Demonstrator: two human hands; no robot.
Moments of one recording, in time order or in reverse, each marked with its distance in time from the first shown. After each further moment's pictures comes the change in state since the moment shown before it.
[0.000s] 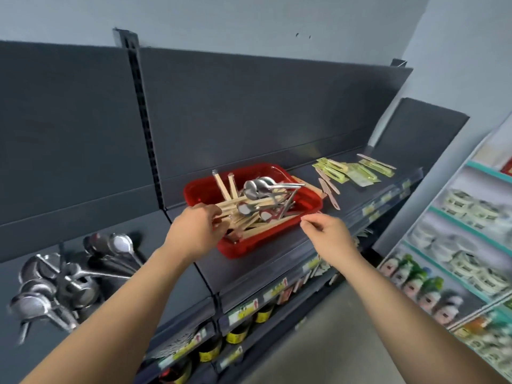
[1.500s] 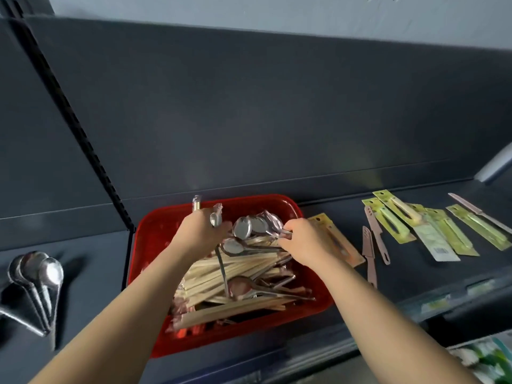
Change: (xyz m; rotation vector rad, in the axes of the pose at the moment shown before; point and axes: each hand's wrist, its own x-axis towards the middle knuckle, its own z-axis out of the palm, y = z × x) left_hand 0.193 0.038 0.085 -0.206 0.023 -0.555; right_hand 0.273 0.035 0.038 -0.509 -0.432 -0.308
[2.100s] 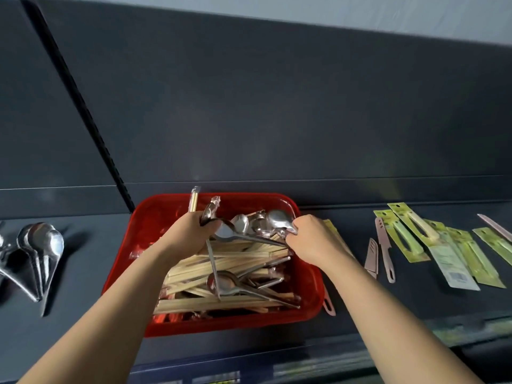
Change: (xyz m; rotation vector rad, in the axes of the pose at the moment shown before) left_hand -0.018 0.000 0.017 -0.253 -0.004 -0.134; right_hand 0.008 0.021 -0.024 -0.015 -0.099 -0.050
